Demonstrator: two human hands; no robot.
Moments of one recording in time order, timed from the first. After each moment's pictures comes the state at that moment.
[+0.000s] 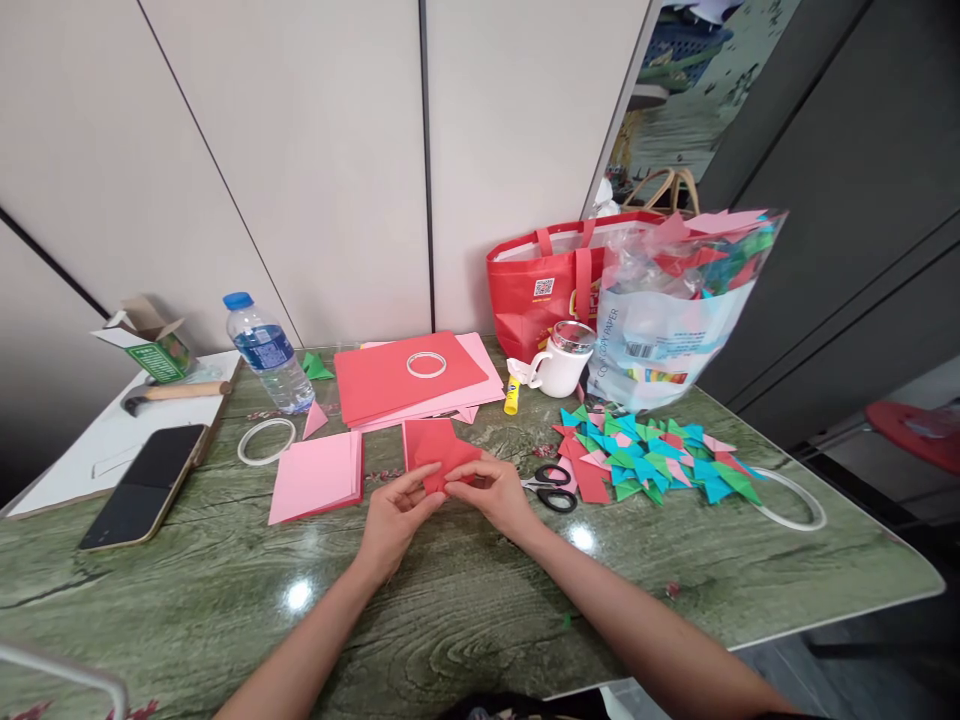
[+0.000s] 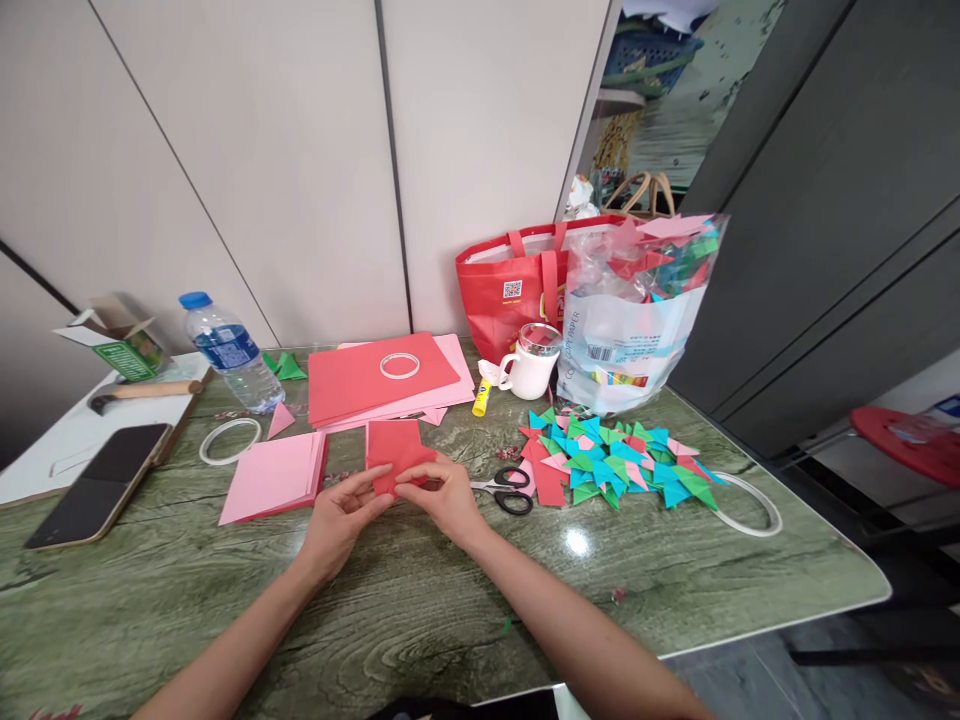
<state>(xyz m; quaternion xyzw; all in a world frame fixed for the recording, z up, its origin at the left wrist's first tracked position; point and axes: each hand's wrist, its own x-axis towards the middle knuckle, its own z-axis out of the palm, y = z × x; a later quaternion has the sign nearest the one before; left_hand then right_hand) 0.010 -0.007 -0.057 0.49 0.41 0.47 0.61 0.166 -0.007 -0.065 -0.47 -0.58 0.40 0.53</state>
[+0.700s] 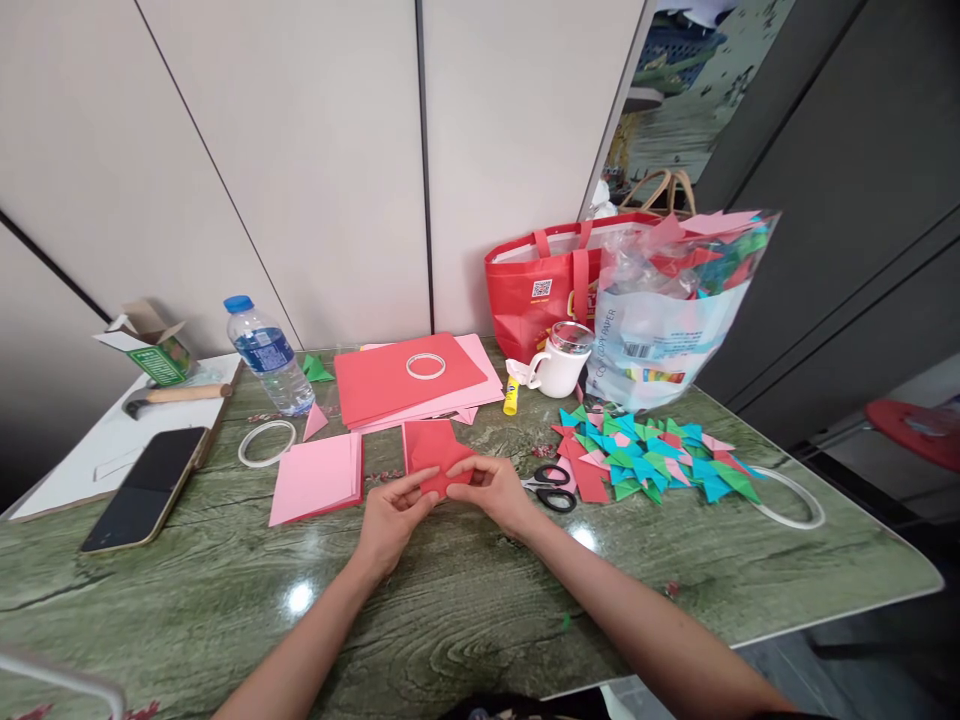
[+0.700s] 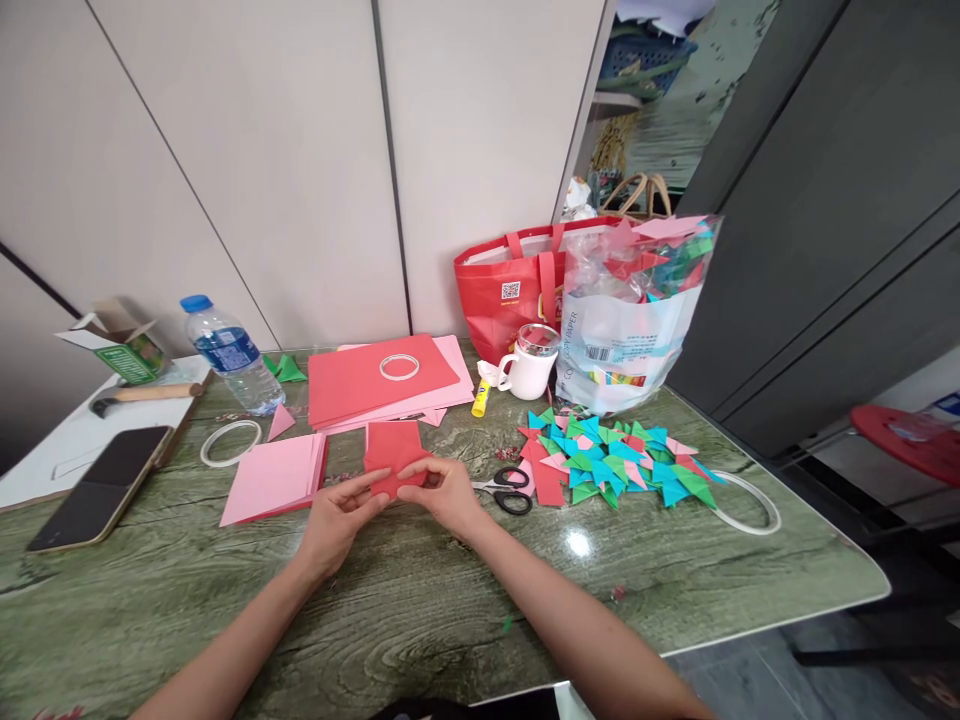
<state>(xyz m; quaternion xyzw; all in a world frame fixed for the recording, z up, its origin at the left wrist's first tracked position) 0.006 -0.004 -0.060 0.48 0.45 0.46 0.60 0.166 -0.002 -0.067 -0.41 -0.50 0.55 0.53</state>
